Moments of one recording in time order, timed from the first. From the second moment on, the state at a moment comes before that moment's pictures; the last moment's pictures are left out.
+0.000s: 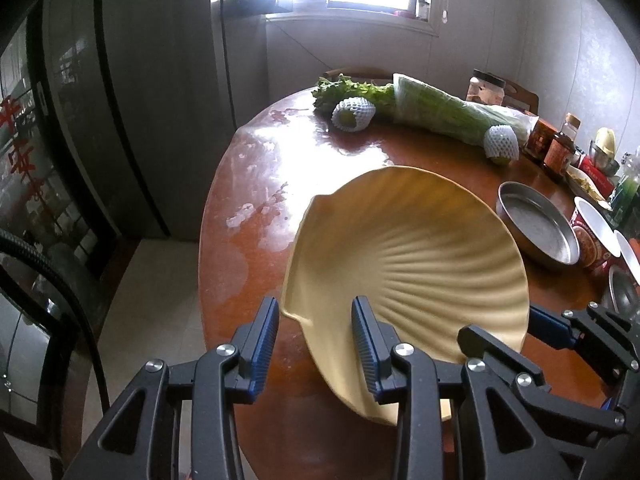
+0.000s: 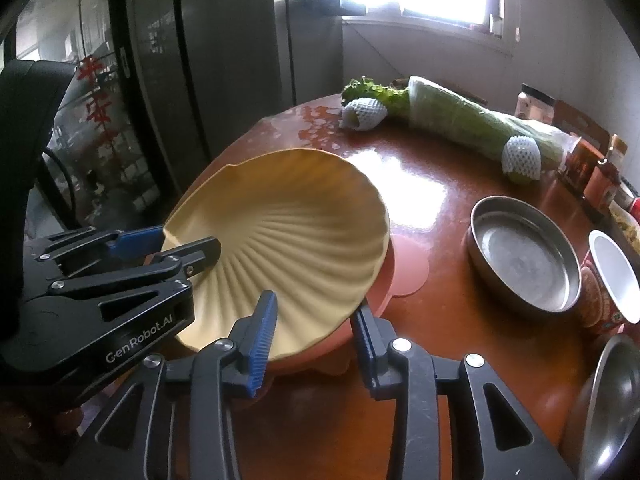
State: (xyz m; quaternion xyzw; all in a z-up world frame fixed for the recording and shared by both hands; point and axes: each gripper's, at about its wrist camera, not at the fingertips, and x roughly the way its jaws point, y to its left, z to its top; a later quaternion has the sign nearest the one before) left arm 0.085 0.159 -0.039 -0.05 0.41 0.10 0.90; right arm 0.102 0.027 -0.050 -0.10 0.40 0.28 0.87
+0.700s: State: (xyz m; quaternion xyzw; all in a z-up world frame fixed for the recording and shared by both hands) left arm 0.075 0.156 -0.032 -0.05 0.41 0.07 0.91; right arm 0.091 0.022 -0.041 -0.10 0.39 0.27 0.87
